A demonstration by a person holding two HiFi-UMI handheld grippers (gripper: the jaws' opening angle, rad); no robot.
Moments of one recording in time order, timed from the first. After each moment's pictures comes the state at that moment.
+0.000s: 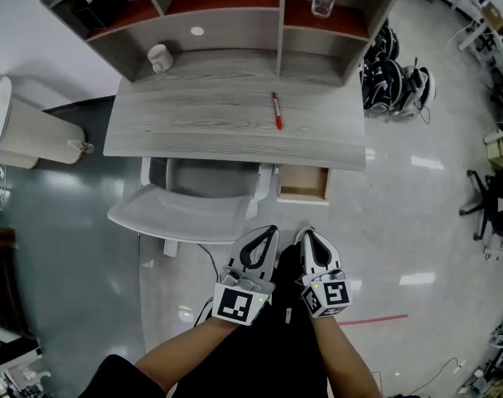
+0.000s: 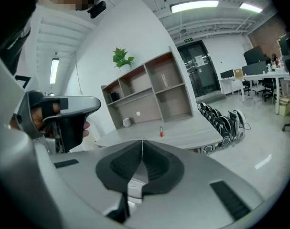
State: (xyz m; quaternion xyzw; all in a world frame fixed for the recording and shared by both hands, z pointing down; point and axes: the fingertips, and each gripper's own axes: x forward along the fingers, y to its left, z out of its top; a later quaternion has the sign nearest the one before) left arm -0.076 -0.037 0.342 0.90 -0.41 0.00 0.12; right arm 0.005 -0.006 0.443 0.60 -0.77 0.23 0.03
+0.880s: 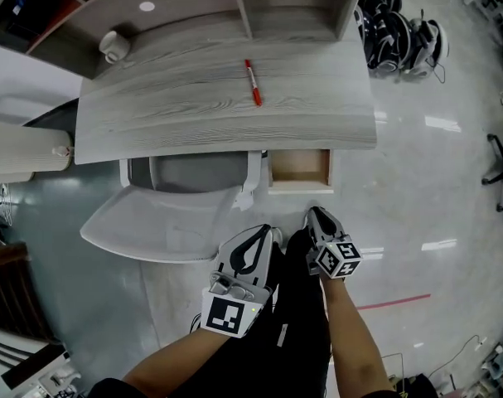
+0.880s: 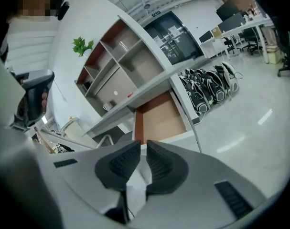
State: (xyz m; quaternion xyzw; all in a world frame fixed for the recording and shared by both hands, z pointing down) left arm -0.035 -0.061 0.443 0.90 -0.40 0.07 0.16; right arm 0.072 -0.033 0.689 0.57 -0.72 0.40 -0.01
